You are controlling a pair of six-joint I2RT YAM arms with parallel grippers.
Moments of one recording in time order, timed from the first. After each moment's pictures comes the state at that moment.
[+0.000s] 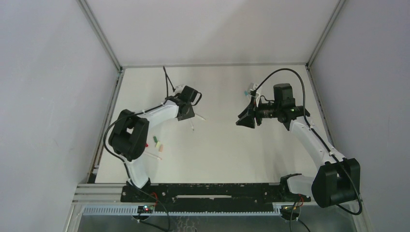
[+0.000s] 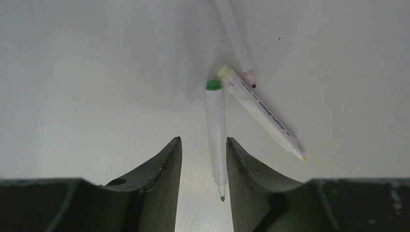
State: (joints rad) left arm -0.53 1.82 1.22 -0.48 -0.38 -0.73; right arm 0.21 1.24 0.95 -0.41 -1.04 -0.35
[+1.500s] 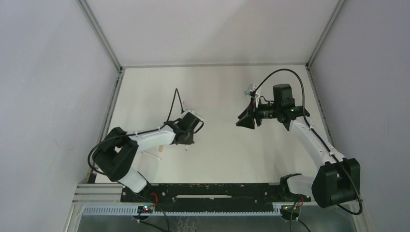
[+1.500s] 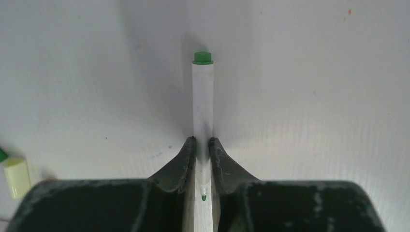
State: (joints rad) left arm -0.71 1.58 0.83 -0.38 -0.31 -0.57; right arm 0.22 1.24 0.95 -0.43 -1.03 -0.36
